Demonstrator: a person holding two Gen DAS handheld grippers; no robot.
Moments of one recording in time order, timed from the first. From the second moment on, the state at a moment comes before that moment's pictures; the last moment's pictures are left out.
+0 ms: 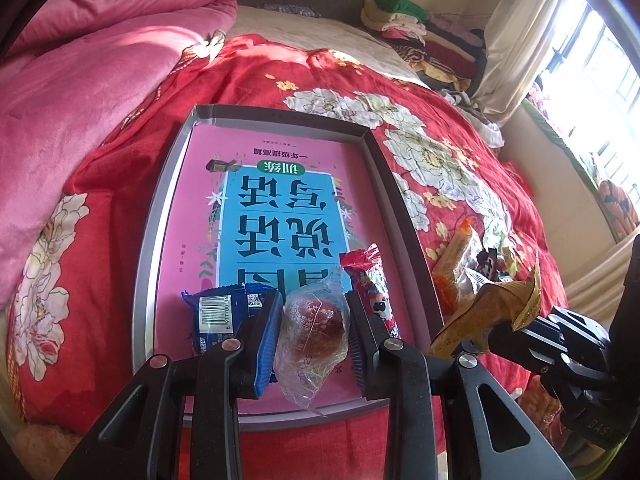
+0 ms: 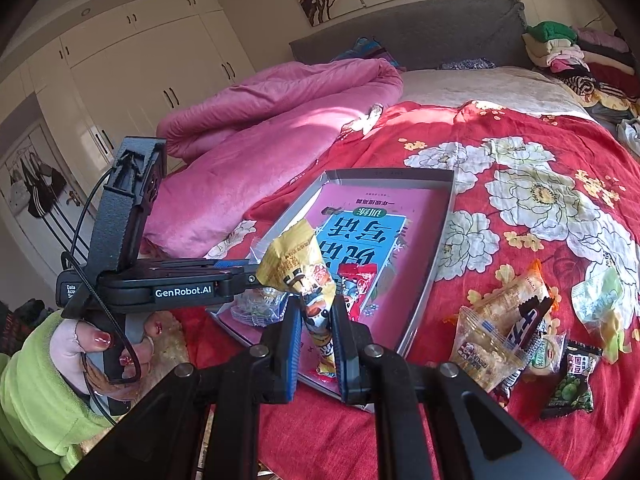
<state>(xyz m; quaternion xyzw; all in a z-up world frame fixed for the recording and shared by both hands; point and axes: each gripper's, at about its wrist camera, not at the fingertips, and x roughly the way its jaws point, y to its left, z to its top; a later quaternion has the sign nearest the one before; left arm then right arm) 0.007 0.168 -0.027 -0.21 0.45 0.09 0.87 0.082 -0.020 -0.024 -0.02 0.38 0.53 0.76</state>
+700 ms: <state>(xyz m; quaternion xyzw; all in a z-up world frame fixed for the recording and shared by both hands) 0.013 0.164 -0.041 -0.21 0.46 0.08 0.86 0.084 -0.012 -0.041 -0.03 0.40 0.53 0.75</state>
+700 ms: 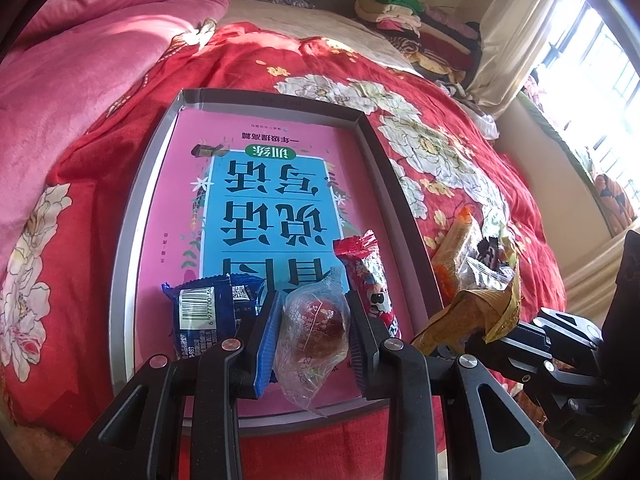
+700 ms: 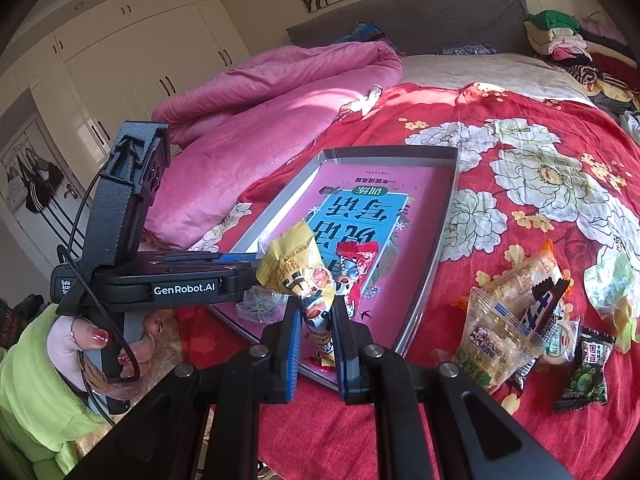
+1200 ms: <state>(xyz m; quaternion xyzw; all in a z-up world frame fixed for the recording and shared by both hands) 0.015 0.164 -0.044 -0.21 0.46 0.07 0.86 0.087 -0.005 -0.052 -0.04 0.41 0.52 0.75</state>
